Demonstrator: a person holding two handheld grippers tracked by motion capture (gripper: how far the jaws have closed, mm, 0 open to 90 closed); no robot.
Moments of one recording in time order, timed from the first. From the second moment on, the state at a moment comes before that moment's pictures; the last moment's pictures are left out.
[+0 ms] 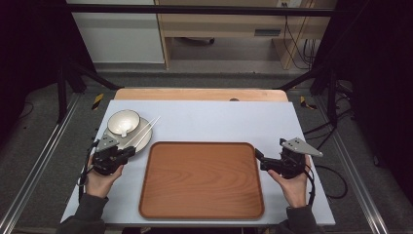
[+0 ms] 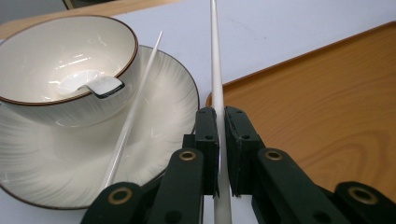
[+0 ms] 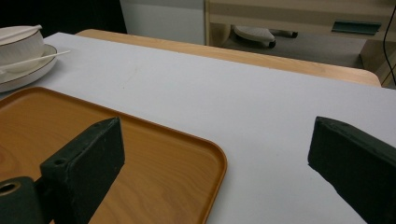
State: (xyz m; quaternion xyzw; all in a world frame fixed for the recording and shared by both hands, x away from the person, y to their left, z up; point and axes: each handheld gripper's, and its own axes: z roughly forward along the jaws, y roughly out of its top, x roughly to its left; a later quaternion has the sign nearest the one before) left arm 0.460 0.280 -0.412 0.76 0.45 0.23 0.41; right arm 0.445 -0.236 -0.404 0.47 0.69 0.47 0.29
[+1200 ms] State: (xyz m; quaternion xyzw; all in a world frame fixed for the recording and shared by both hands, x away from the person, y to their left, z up) left arm 0.391 0.221 -0.425 0.64 0.57 0.26 0.44; right arm 0.445 -0.230 -0.406 0.47 0.70 0.47 0.28
